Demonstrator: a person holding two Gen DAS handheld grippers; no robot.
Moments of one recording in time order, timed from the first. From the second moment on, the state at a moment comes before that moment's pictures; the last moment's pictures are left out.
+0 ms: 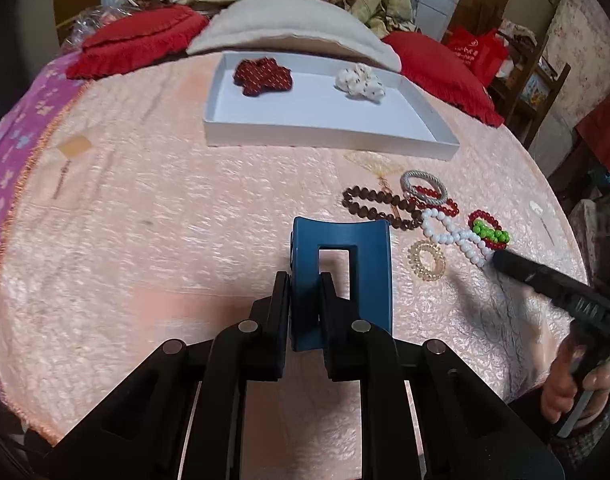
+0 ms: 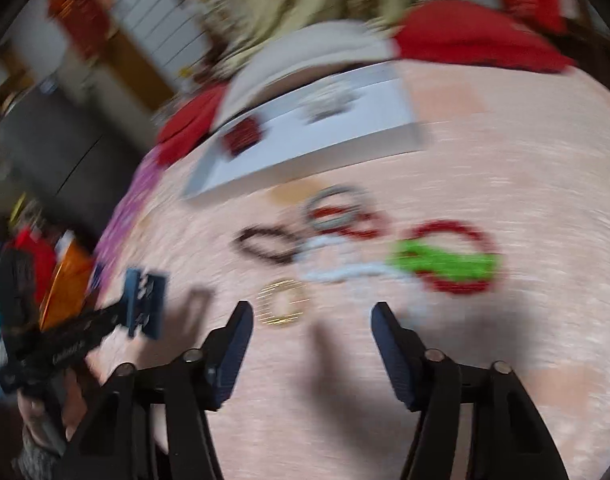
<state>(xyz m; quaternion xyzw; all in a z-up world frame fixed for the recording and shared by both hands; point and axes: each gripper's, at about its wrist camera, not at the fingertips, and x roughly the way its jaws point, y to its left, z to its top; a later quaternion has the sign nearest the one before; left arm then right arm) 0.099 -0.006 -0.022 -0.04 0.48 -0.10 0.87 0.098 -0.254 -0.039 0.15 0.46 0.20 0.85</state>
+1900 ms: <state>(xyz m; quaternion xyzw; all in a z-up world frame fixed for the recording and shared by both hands) 0.312 0.008 -0.027 -0.03 0.53 -0.06 0.85 0.309 -0.163 -0.009 0.04 0.48 0.17 0.86</state>
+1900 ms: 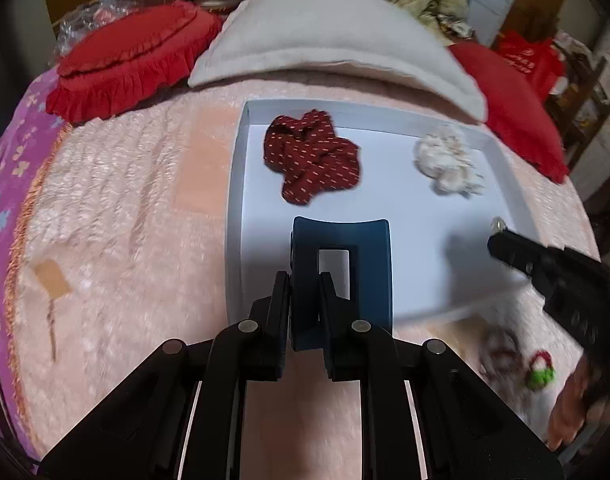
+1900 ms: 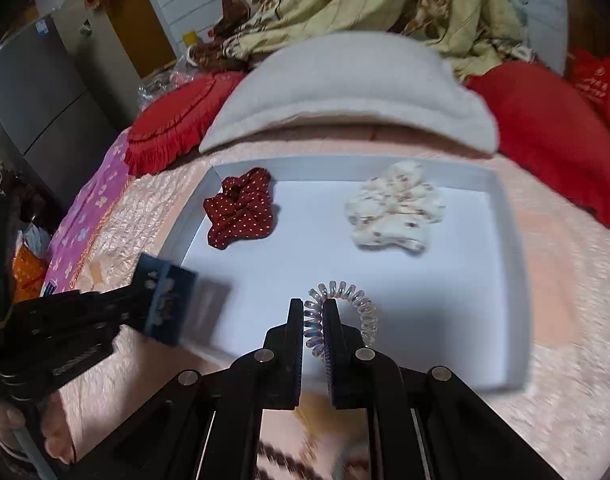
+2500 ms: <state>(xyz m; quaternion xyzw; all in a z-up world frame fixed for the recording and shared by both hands) 0.303 0.026 -0.020 -0.05 0.50 -0.06 0.86 0.342 -0.126 -0.047 0.05 0.51 0.20 0.83</state>
